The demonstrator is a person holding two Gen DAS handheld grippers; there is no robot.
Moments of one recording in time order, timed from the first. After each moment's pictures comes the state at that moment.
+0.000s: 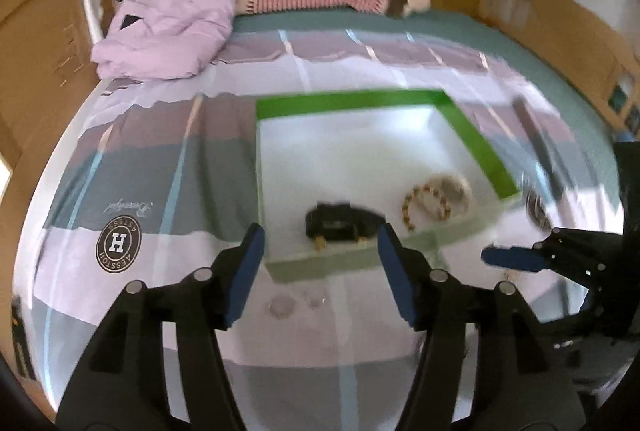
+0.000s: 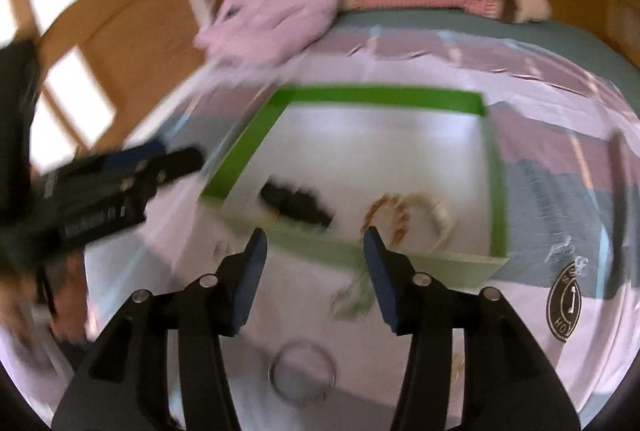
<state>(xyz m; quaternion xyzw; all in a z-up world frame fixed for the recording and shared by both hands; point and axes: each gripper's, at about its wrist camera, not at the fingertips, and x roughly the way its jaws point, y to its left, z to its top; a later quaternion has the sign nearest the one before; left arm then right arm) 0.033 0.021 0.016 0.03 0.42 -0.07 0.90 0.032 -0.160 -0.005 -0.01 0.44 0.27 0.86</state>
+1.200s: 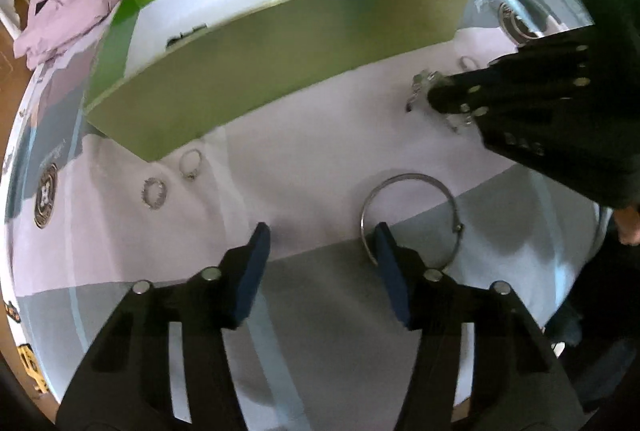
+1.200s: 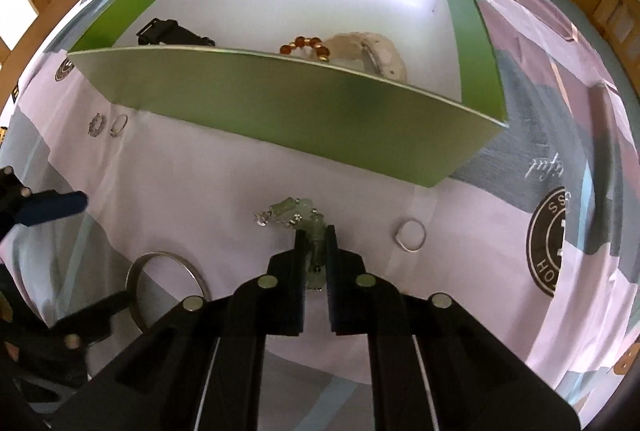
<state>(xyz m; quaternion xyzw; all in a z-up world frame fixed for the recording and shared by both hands) -0.004 -0.049 -0.091 0.13 0.55 -0.13 0.81 0.059 -0.171 -0.092 -0.11 0.57 0.16 0.80</state>
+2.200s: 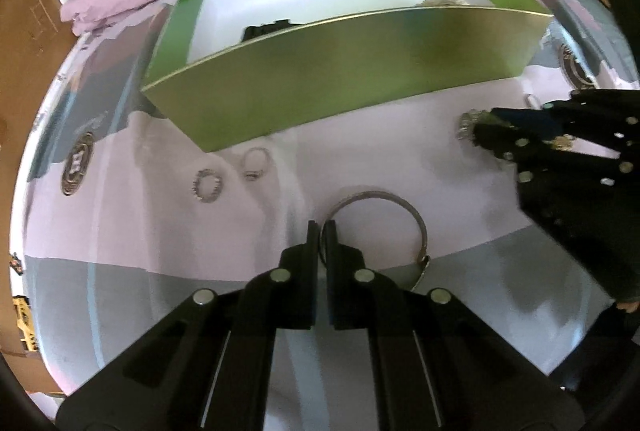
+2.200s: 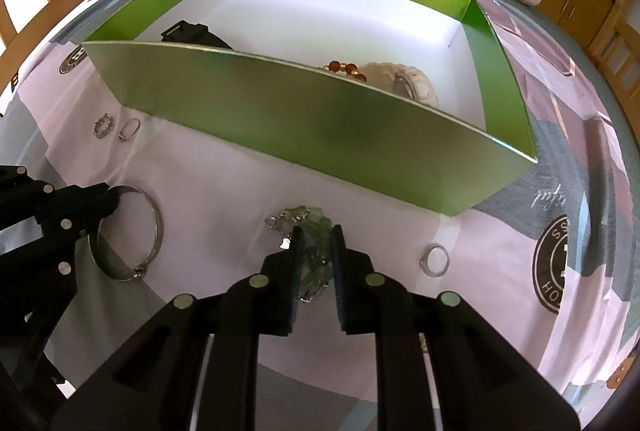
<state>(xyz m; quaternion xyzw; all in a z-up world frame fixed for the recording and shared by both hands) 0.014 -0.029 -0.088 0.10 0.54 -0.05 0.84 0.037 -0.153 -0.098 -0.13 0.52 0.16 0.83</state>
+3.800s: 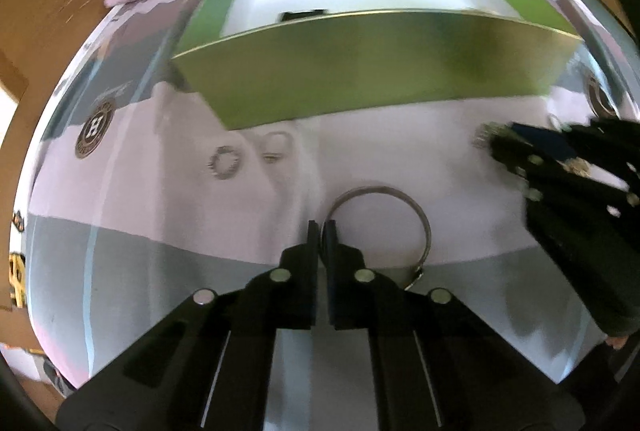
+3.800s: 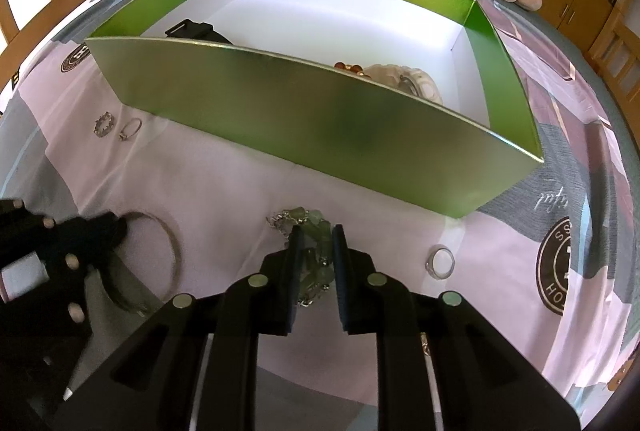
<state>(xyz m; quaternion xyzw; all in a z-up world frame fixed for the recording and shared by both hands) 0.006 -0.025 -0.093 0.06 0.54 0.03 0.84 0.036 -0.147 -0.100 -0.14 0.51 0.16 0.84</state>
